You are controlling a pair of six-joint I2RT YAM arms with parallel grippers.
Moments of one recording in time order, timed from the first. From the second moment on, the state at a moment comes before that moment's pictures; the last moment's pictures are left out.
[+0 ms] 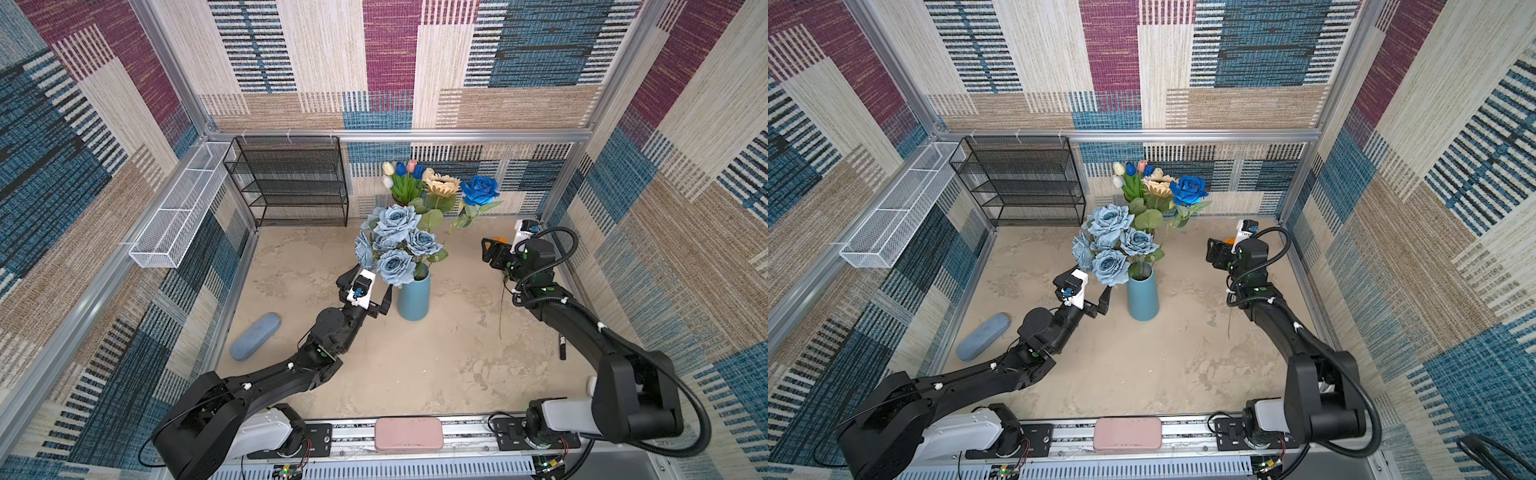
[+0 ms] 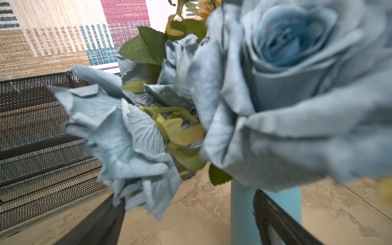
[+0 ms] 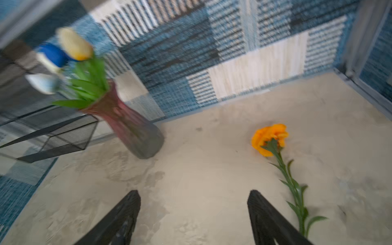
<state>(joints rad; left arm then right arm) -0.72 1.21 0.43 0.94 -0.26 0.21 0.03 1.43 0.87 0.16 -0.09 0.41</state>
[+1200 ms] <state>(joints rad) -0.72 1.19 0.41 0.94 -0.26 0.21 -0.09 1.75 1.03 -0.15 -0.07 0.38</state>
